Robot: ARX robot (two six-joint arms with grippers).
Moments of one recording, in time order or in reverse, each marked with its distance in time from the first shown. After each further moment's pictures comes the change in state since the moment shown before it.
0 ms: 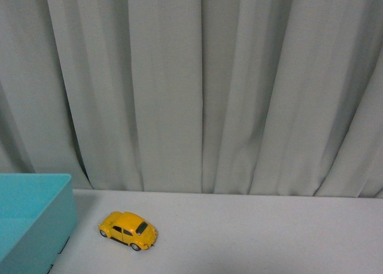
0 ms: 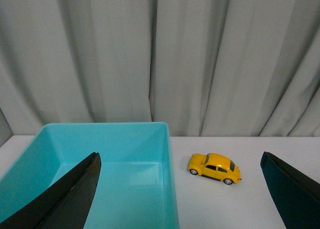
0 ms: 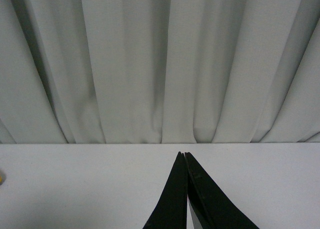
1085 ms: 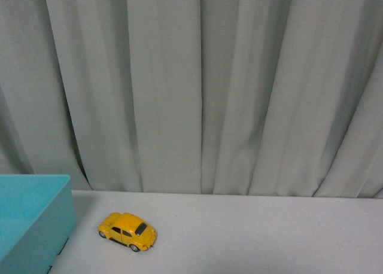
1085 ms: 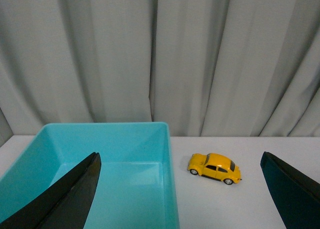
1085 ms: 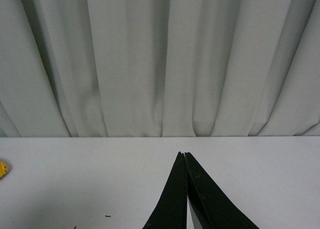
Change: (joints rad) left arm 0.000 0.000 0.000 0.000 0.000 0.000; right arm 0.000 -0.376 -0.039 -0.328 0.001 0.002
